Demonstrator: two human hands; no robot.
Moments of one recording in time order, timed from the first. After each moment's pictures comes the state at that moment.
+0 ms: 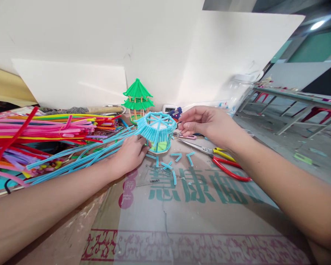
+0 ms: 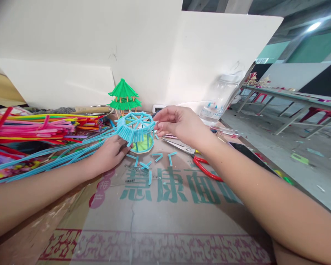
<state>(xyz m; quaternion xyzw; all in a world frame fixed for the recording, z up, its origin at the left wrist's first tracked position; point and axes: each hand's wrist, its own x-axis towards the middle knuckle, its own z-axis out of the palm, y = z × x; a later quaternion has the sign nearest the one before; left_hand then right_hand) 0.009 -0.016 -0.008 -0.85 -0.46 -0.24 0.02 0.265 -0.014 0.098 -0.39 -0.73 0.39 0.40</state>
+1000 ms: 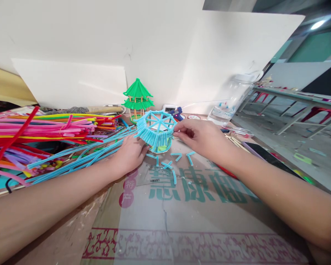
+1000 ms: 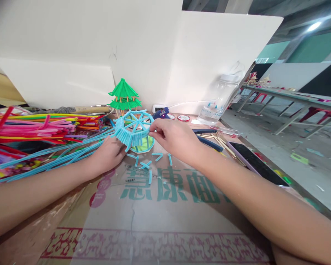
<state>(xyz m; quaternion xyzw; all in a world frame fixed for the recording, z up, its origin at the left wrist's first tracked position) 0.011 -0.020 -0.005 -0.85 -0.46 -0.25 0.06 0.254 -0.030 0.080 -0.40 -0.87 -0.05 0.27</state>
